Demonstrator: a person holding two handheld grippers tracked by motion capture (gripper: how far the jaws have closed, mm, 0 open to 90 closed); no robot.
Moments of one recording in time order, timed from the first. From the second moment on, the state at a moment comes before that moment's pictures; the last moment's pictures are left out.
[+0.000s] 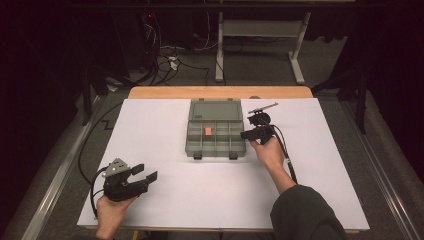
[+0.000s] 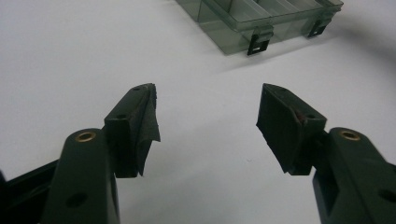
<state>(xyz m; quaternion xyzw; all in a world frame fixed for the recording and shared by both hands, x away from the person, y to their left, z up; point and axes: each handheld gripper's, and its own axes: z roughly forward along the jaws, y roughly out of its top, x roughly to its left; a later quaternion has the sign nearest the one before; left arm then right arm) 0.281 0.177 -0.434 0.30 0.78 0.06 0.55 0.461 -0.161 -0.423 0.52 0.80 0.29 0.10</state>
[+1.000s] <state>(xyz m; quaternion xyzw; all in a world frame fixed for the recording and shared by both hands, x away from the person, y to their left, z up) 0.355 0.125 -0.412 0.31 0.78 0.08 0.54 0.461 -0.163 -0.424 0.53 0.79 0.30 0.09</state>
